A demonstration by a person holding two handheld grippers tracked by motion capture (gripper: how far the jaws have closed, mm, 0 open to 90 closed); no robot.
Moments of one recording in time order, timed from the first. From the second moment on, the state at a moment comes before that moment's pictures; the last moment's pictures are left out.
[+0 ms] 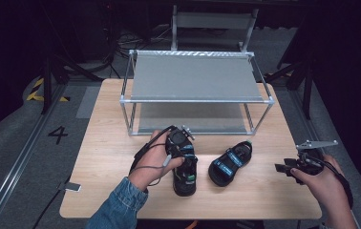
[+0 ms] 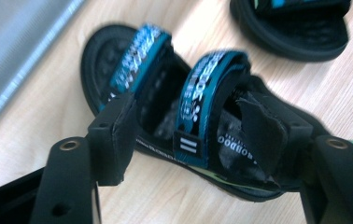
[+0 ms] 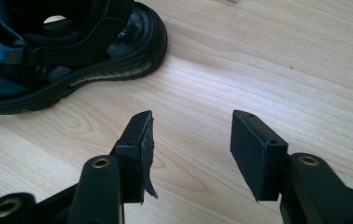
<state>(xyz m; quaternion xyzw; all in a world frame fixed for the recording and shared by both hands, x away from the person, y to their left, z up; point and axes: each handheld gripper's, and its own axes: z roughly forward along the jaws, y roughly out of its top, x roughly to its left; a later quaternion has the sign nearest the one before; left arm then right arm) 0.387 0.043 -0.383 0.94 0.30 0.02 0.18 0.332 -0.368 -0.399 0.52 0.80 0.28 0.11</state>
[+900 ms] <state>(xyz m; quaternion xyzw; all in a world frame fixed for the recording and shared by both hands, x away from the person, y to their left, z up) 0.389 0.035 -0.386 0.94 0.30 0.04 0.17 0.335 -0.365 -0.400 0.51 0.80 0.28 0.11</state>
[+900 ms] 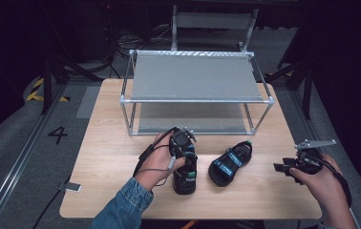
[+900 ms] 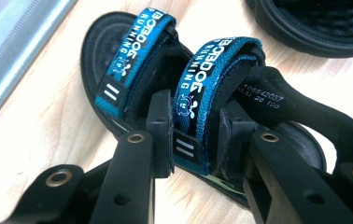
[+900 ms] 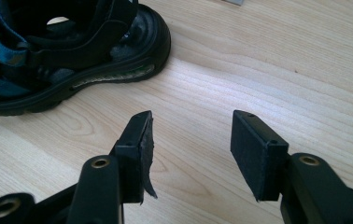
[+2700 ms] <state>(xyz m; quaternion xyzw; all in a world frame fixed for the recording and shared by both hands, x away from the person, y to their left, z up) 0.397 0.057 -0.228 0.92 0.29 0.06 0.26 0.330 -0.368 -0.399 0.51 0.80 0.28 0.11</state>
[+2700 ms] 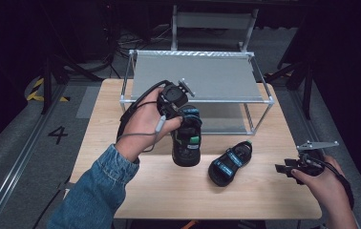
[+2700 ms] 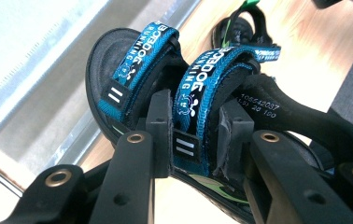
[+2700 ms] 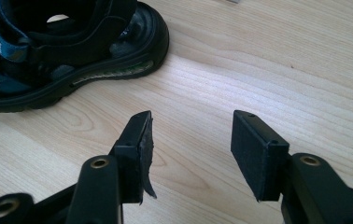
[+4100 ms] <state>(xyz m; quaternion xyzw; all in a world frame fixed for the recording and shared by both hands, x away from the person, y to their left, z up) 0.507 0.045 -0.204 0.89 0.32 0.10 0.30 0.325 -0.371 -0.418 0.51 0.81 0.28 0.09</state>
